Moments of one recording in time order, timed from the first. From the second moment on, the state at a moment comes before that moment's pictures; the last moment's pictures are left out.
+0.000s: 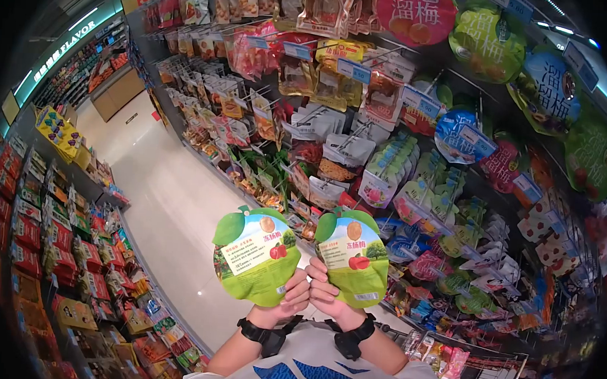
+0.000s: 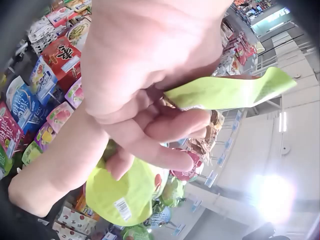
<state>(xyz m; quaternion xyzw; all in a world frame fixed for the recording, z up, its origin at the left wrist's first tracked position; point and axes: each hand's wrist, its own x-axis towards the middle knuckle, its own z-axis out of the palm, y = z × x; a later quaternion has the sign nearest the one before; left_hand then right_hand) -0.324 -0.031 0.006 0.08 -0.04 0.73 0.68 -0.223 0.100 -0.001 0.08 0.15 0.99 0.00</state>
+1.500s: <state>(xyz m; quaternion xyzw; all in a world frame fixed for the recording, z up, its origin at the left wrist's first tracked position) -0.492 0.193 0.024 0.11 0.31 0.75 0.57 -0.297 0.299 0.033 -0.35 -0.18 0.79 0.48</state>
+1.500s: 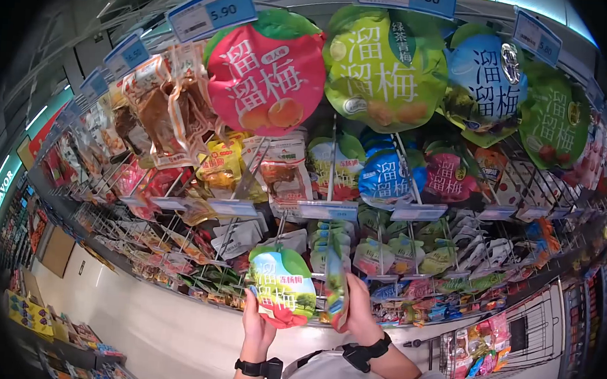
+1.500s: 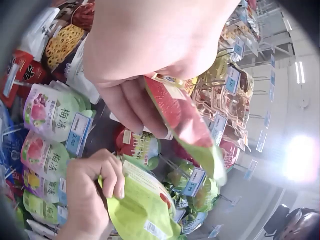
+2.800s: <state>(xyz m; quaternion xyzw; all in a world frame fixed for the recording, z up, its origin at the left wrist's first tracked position) -0.419 0.278 0.138 0.42 -0.05 0.71 0.56 -0.265 0.349 0.079 -0.24 -0.53 0.50 0.64</state>
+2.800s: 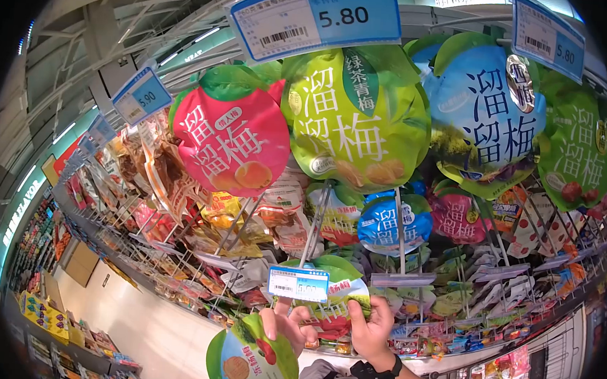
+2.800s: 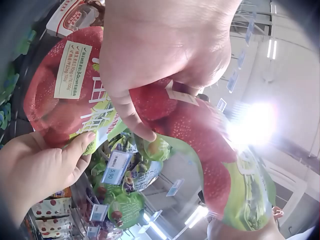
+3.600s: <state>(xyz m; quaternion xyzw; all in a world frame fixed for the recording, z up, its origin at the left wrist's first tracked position) -0.423 0.299 0.104 0.41 -0.06 0.72 0.57 -0.295 0.413 0.115 -0.25 -0.49 0.57 0.61</state>
